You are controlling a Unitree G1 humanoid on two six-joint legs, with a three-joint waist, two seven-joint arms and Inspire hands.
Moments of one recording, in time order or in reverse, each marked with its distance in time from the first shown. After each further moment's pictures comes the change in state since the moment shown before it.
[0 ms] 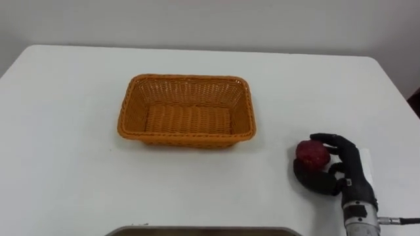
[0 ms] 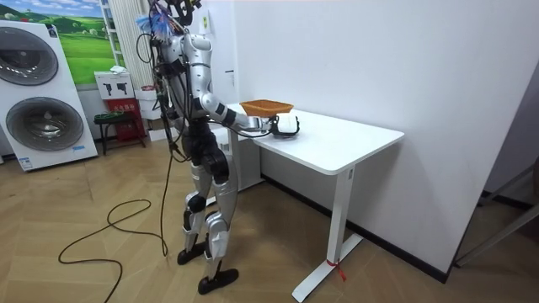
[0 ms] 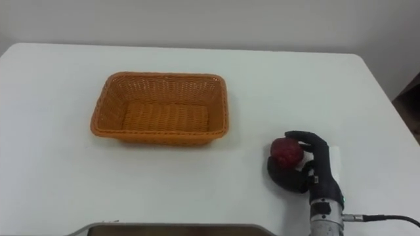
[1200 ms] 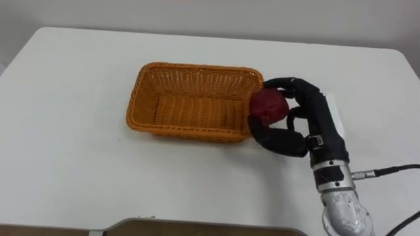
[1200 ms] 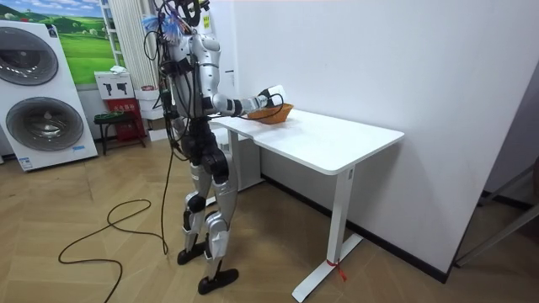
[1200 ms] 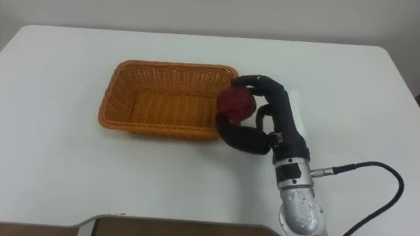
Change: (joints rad) left arm -0.040 -0.005 -0.032 0.046 0.003 -0.015 -0.069; right arm -0.048 0.004 0.146 -0.441 -0.016 0.039 0.120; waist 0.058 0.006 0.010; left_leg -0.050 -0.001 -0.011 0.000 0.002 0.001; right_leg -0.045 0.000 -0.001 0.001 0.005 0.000
